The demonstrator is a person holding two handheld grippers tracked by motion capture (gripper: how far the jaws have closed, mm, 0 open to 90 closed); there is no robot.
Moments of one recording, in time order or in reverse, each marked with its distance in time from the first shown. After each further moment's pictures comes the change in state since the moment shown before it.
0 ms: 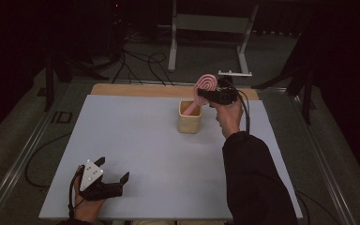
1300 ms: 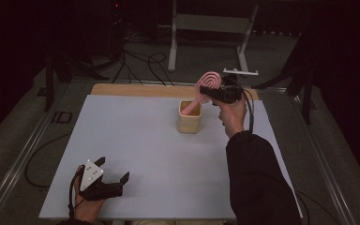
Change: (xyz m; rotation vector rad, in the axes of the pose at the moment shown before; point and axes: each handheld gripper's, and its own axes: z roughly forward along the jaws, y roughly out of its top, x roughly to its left) left arm 0.000 0.000 0.000 0.001 -0.002 0.002; right arm -0.002 0.005 -0.013 -0.032 0.037 0.022
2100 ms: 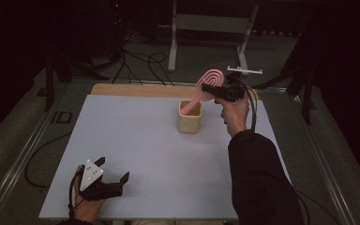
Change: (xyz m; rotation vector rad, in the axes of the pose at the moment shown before) left arm 0.000 0.000 0.000 -0.001 0.001 -0.001; right arm -0.002 0.006 -0.008 -0.022 0.019 0.018
